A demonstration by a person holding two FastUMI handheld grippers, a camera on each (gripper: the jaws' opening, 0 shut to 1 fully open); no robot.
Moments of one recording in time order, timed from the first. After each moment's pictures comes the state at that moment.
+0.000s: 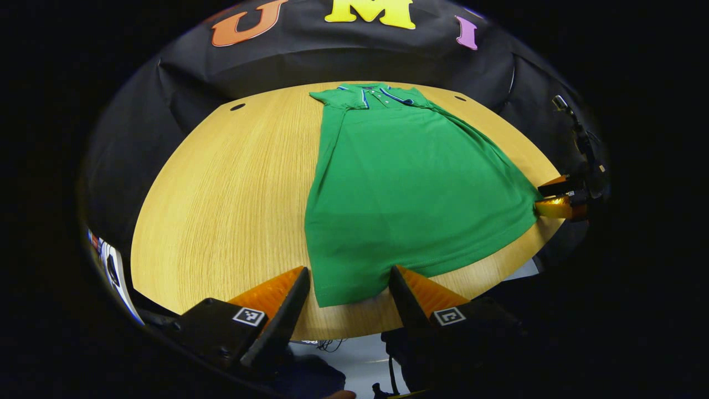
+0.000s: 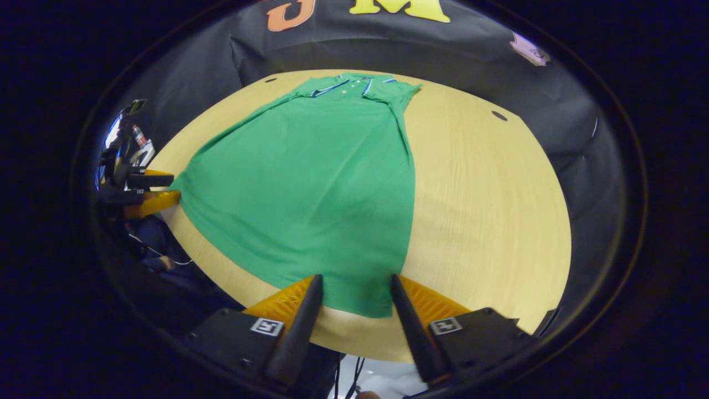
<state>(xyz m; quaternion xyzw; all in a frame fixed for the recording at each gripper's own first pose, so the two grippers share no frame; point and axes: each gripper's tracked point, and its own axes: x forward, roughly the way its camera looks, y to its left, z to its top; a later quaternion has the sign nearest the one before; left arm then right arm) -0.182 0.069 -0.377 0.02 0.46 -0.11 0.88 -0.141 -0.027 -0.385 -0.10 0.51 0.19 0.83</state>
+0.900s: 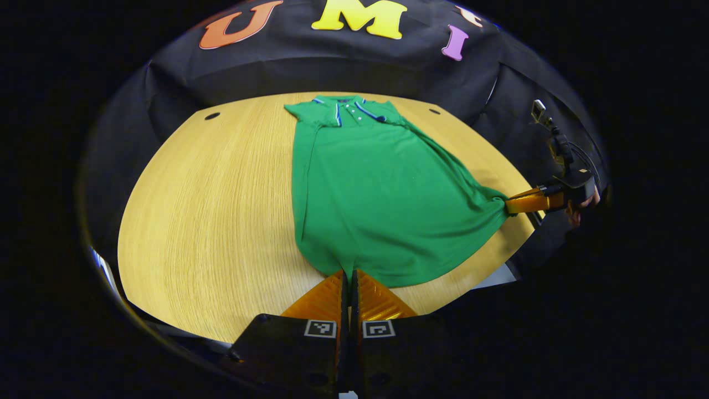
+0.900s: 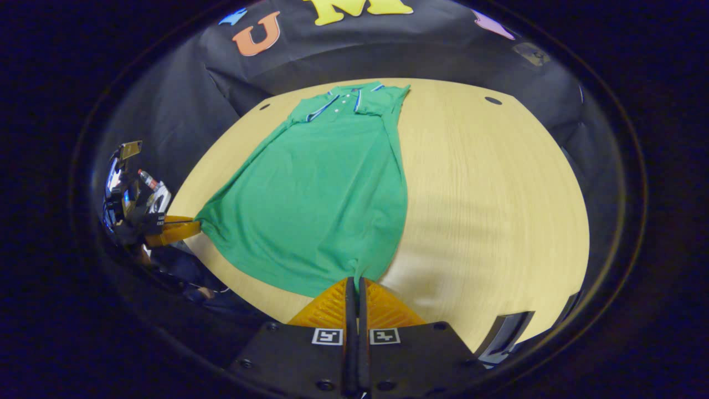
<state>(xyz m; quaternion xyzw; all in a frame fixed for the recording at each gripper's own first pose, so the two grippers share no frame) -0.161 0.038 -0.328 -0.02 0.43 -0.18 0.89 -0.116 -0.020 -0.342 0.05 0.51 0.19 0.84</state>
